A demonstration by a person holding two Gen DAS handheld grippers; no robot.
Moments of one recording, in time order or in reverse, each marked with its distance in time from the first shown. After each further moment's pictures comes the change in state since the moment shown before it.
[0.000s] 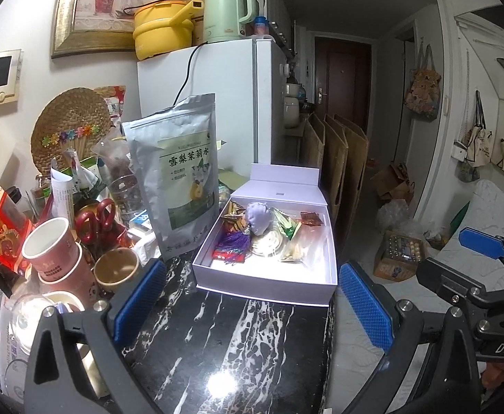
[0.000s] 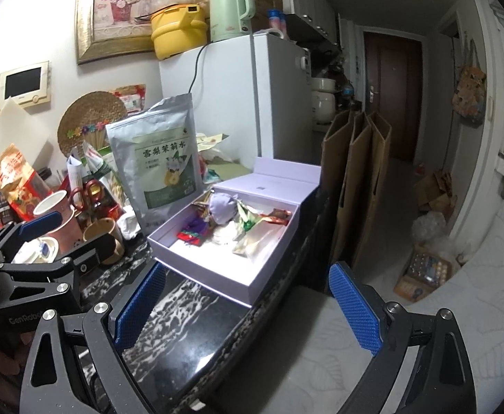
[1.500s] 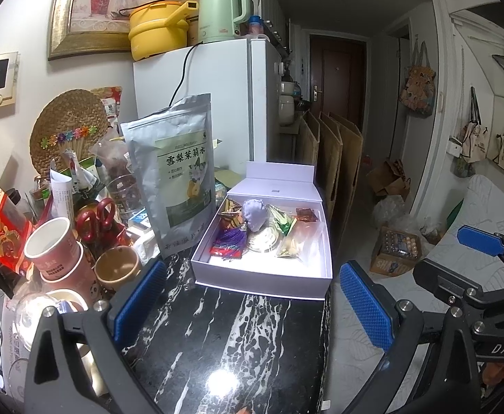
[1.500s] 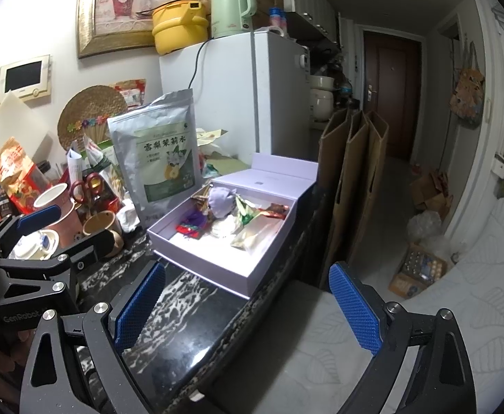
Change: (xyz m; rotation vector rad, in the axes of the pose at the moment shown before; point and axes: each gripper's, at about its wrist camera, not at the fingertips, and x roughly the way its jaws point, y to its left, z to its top) left arm -0.009 -0.001 -0.001 0.016 0.009 -0.009; right arm -0.010 0.006 -0.005 -0.006 0.013 -0.019
